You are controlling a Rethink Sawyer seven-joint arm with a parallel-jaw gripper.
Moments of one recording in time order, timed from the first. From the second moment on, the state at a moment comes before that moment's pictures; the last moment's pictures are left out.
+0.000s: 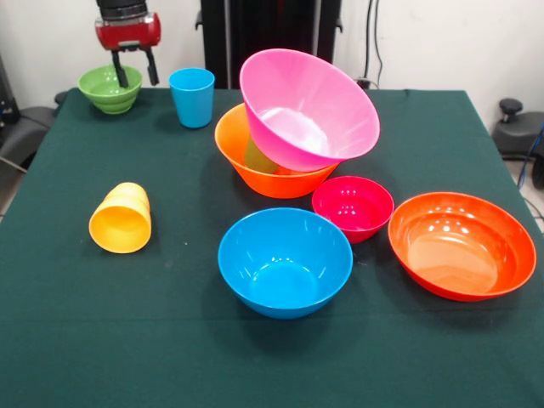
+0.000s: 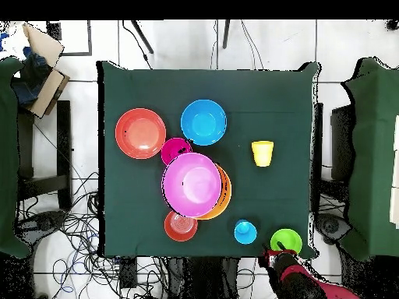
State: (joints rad) arm -1.39 -0.52 0.31 2.13 -0.94 0.05 1.47
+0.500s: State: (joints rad) arm -1.38 -0.51 0.29 2.11 -0.94 0.04 1.47
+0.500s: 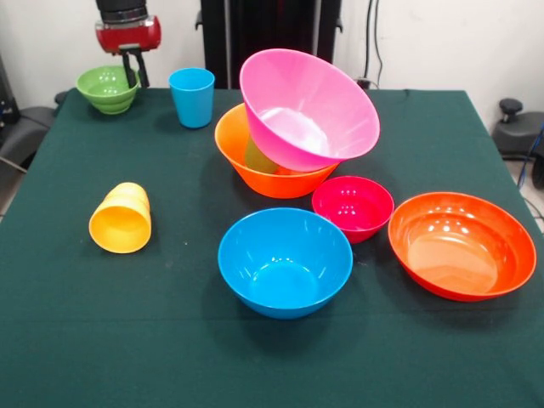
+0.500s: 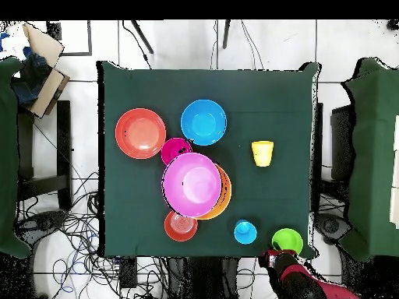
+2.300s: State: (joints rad) arm -1.53 -1.21 0.45 2.40 -0.46 0.37 1.47
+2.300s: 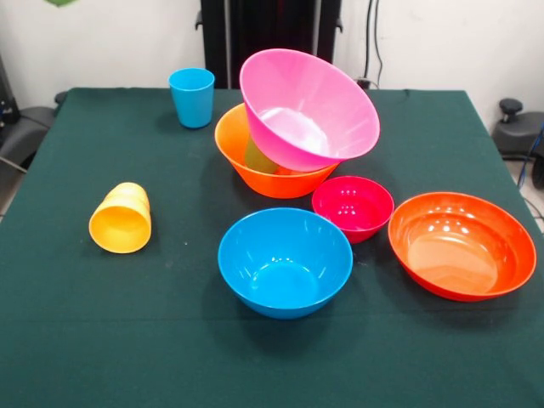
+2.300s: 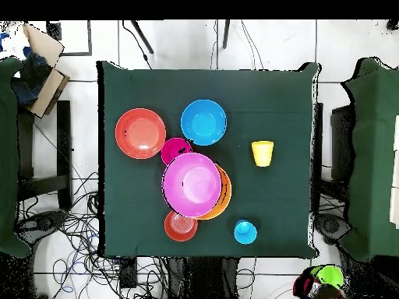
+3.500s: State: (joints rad) arm -1.30 -1.50 0.50 2.40 -0.23 0.73 1.47
